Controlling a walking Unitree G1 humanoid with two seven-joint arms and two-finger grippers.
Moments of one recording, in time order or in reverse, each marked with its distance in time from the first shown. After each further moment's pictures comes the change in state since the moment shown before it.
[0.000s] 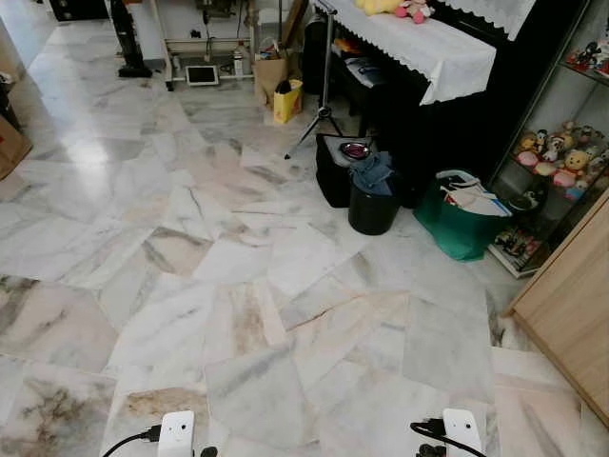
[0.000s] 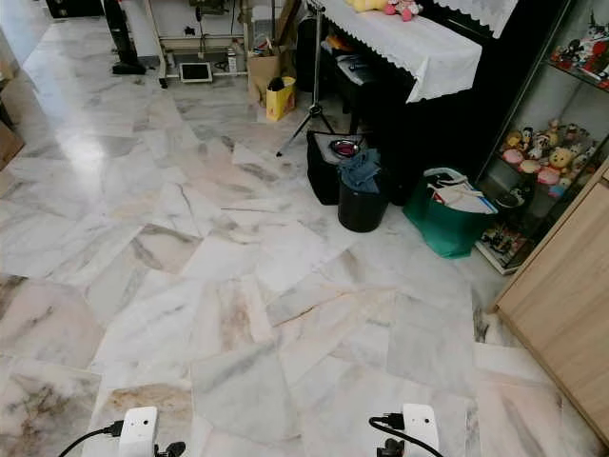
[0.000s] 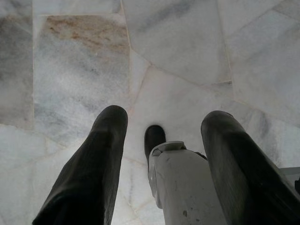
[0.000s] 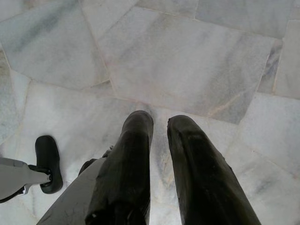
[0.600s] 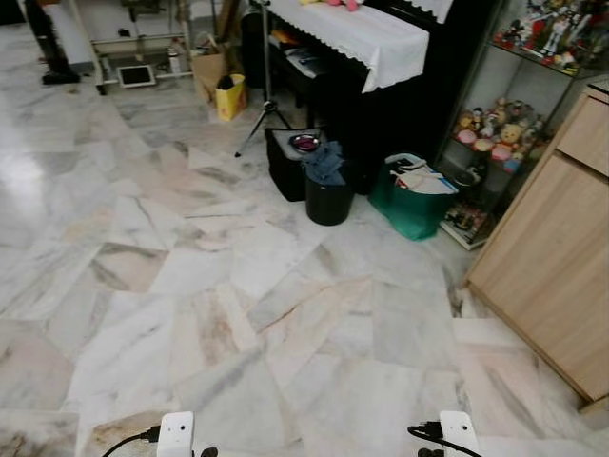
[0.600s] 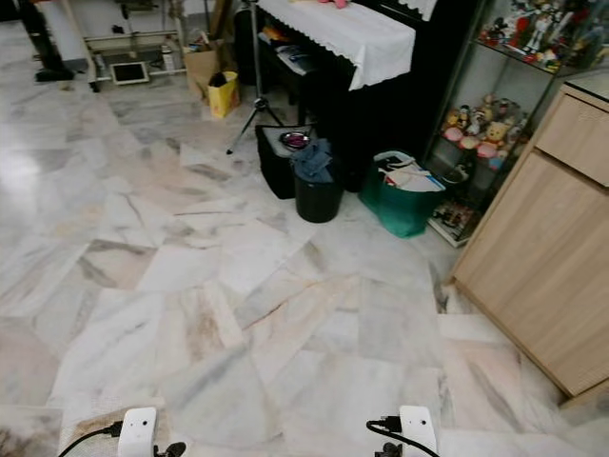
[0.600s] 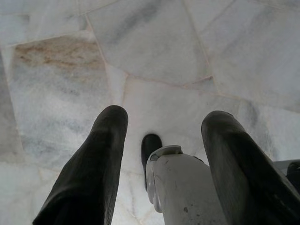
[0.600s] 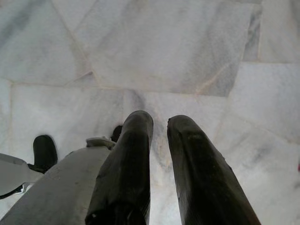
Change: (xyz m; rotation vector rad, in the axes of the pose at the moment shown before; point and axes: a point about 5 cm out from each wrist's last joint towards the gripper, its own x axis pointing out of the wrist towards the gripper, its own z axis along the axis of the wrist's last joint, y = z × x) left arm 0.000 0.001 0.000 0.010 -0.001 -0.022; right arm 0.000 0.001 -0.003 -0.019 0.024 0.005
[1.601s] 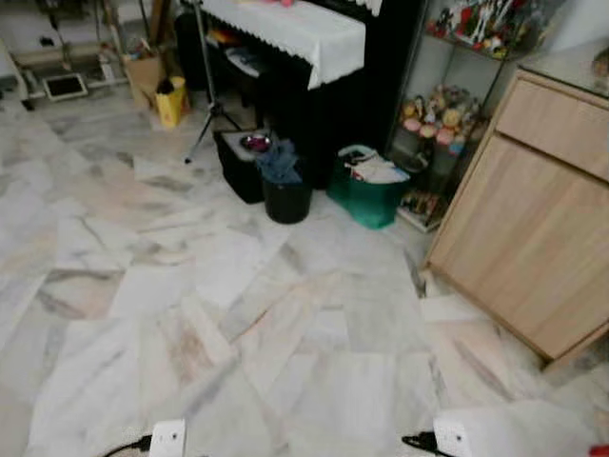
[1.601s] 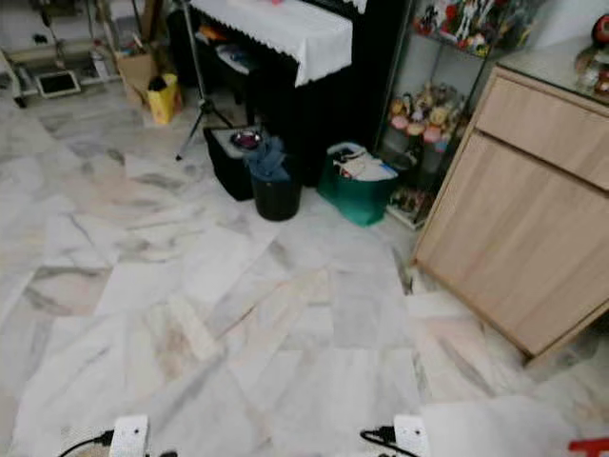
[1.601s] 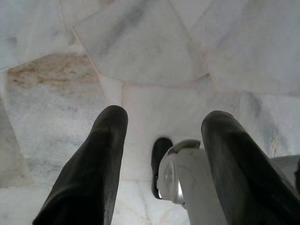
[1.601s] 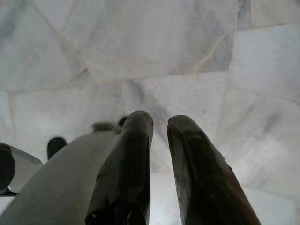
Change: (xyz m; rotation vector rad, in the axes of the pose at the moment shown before) left arm -0.005 0.016 -0.016 -0.008 0.042 0.044; right arm 0.001 0.016 -0.013 0.006 0.030 0.026
